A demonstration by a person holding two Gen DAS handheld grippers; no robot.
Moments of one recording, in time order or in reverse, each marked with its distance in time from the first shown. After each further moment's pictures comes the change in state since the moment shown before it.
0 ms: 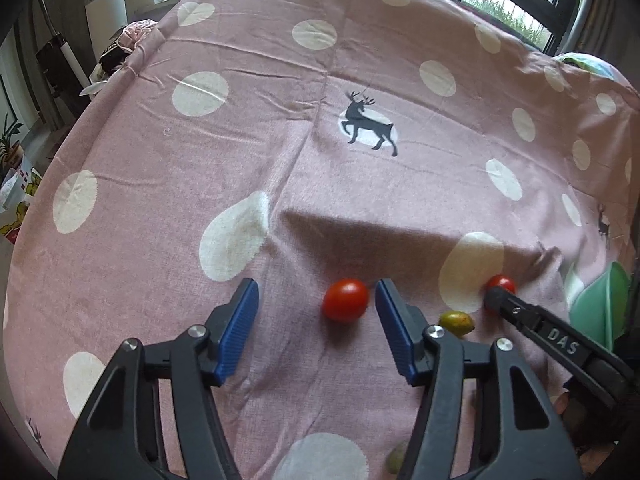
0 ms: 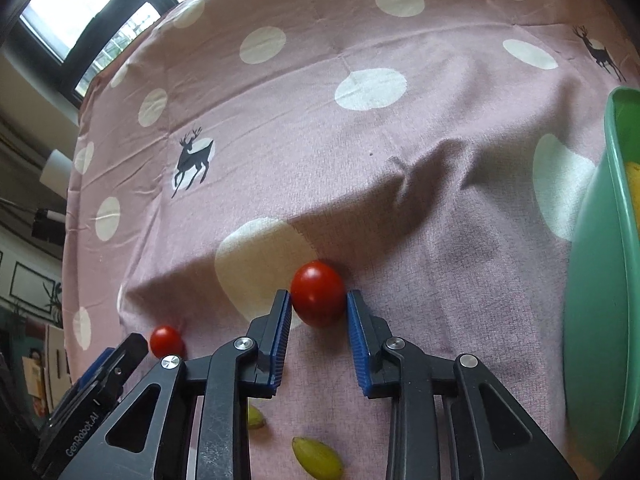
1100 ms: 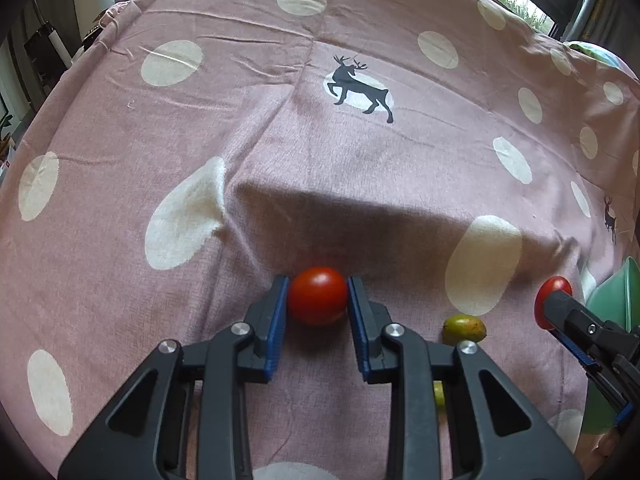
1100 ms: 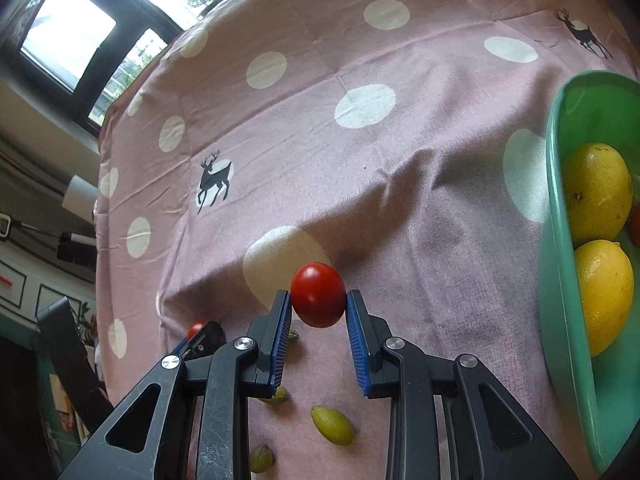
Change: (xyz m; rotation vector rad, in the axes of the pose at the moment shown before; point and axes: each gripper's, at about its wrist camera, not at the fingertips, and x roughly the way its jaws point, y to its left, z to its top) left arm 0.045 -0.011 -0.005 0.000 0.067 0.003; right arm -0.032 -0.008 -0.005 0.069 -0.032 0.087
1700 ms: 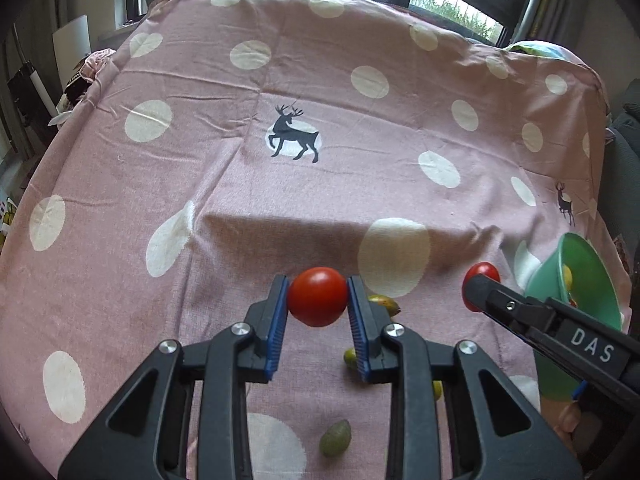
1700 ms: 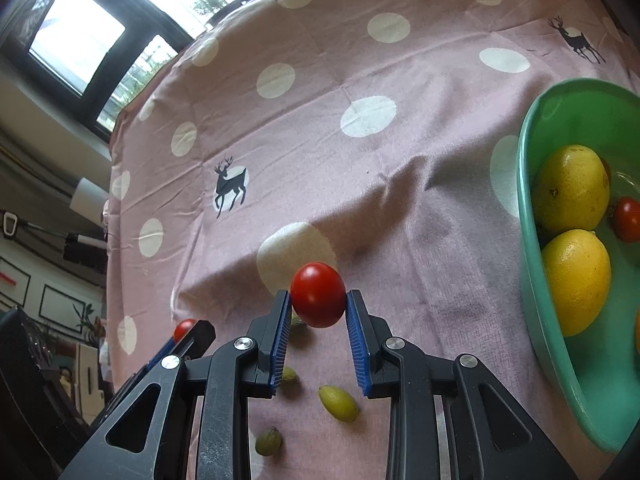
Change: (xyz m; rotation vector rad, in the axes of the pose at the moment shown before) left arm -0.066 -0.033 -0.016 0.105 -0.123 -0.102; right arm -0.023 0.002 -0.007 -0.003 -0.033 0.023
